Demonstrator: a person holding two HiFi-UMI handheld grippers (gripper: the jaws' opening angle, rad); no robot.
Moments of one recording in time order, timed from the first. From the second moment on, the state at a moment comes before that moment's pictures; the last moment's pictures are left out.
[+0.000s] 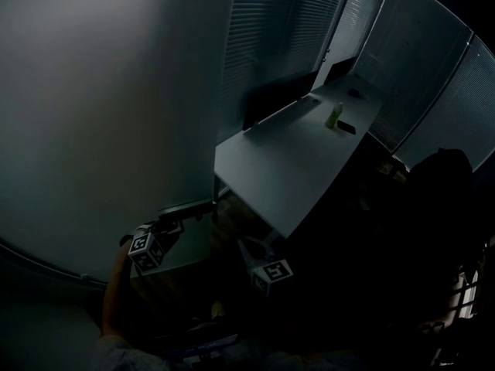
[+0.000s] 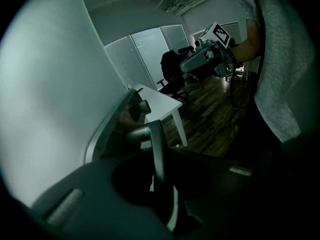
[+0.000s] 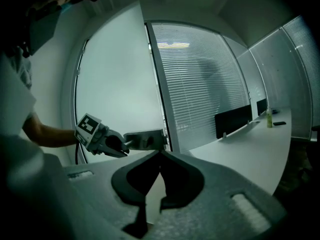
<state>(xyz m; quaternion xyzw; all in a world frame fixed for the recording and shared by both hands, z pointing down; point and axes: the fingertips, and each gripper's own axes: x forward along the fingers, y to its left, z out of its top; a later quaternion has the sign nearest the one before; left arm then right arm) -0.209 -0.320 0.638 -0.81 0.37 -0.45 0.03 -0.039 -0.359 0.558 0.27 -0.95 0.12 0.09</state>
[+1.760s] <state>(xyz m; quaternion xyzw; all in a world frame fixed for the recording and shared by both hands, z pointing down) -0.121 -0.192 0.635 -0.84 0.27 -0.45 0.11 0.044 -0.177 0.555 0.42 -0.90 0.12 0.06</state>
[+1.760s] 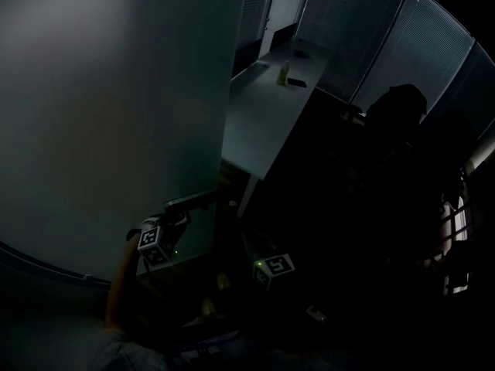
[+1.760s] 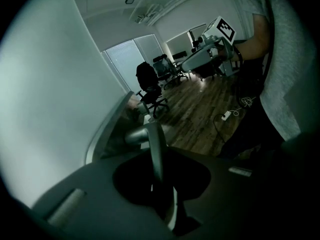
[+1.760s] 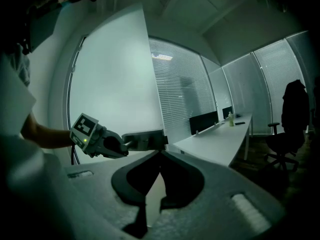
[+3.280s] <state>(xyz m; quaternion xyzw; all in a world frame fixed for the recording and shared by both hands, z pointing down) -0.092 -0.120 0.628 -0.86 0.21 -0.44 0.14 0.094 -0.121 0.551 0.48 -0.87 0.12 0.06</state>
